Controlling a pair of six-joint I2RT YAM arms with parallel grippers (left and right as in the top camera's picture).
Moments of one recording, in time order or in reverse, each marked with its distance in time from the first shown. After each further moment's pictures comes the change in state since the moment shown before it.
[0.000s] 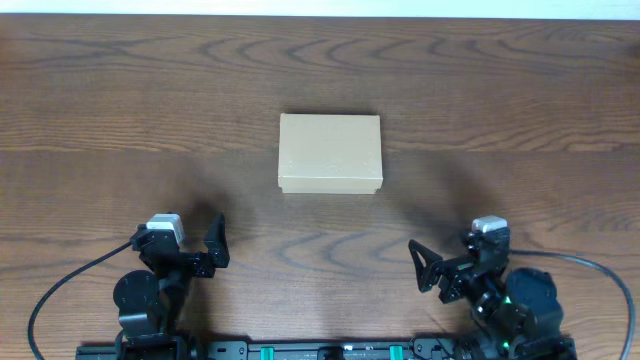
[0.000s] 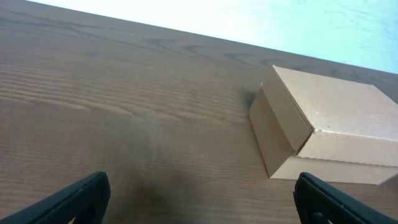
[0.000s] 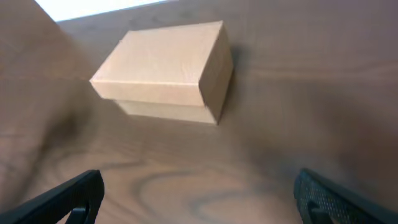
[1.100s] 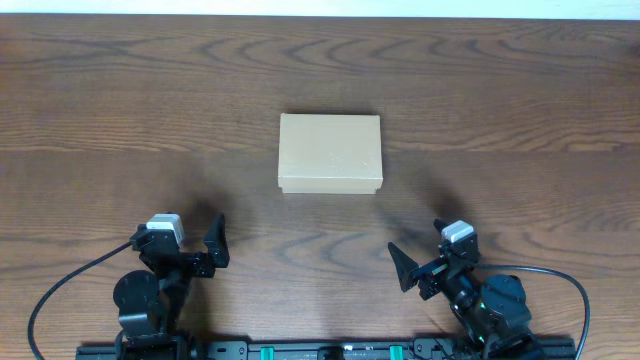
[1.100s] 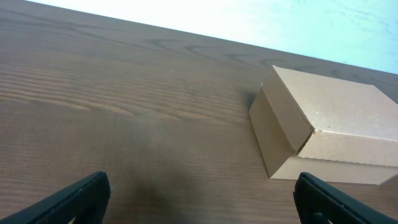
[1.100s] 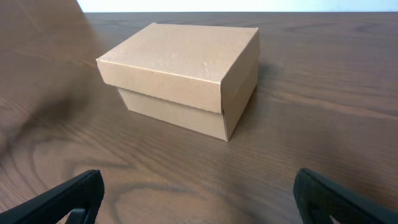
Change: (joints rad) left arm 0.000 0.000 0.000 0.000 0.000 0.000; right arm 0.085 -0.160 -0.297 0.261 -0.007 -0.111
